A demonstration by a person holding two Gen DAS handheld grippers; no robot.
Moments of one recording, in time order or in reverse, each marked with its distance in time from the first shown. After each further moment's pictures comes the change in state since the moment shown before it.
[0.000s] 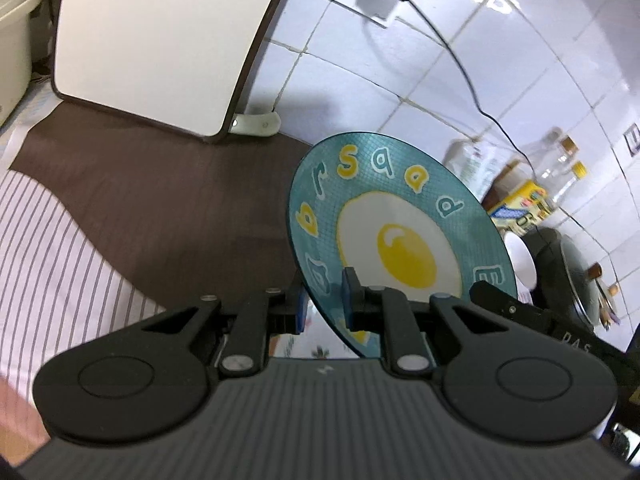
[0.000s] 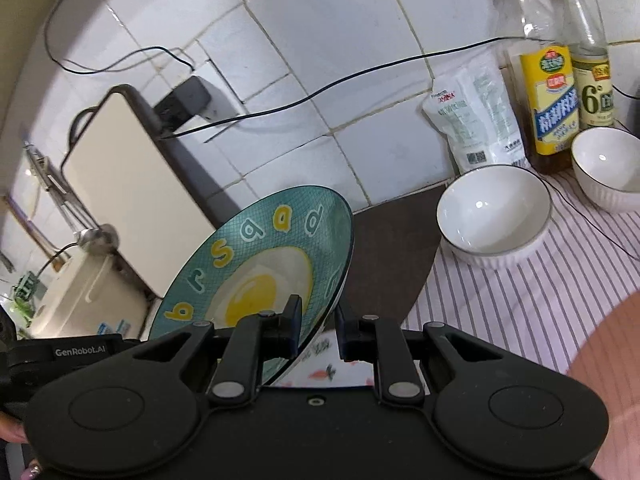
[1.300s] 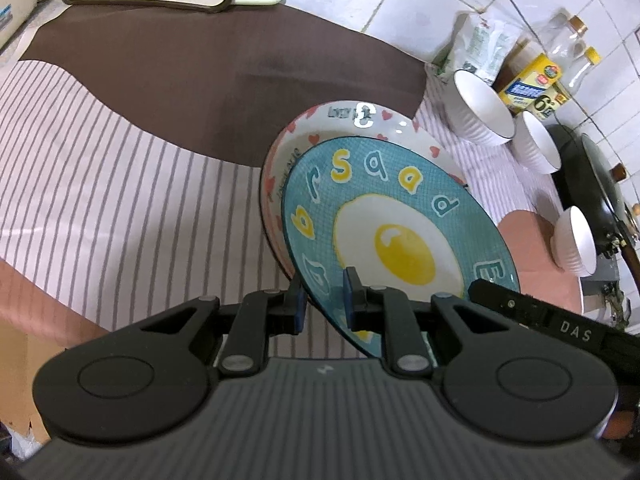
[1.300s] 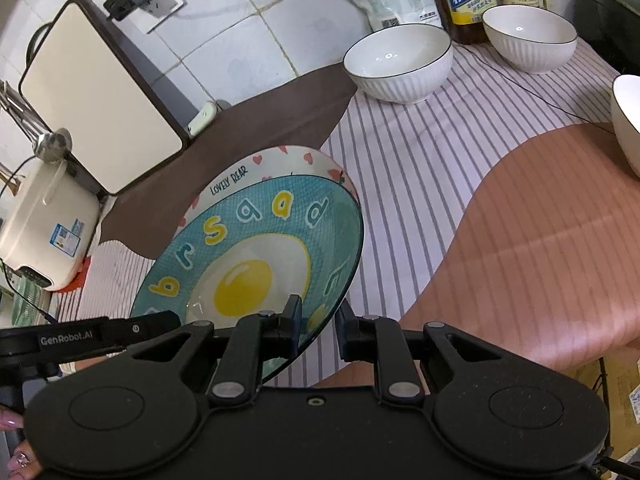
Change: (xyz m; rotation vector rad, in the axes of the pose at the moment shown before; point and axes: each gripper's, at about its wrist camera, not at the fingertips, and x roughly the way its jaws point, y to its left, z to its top) left arm 0.014 -0.001 -0.104 0.049 0.203 0.076; right arm -0.029 -0.038 -0.083 0.031 0.264 -0.137
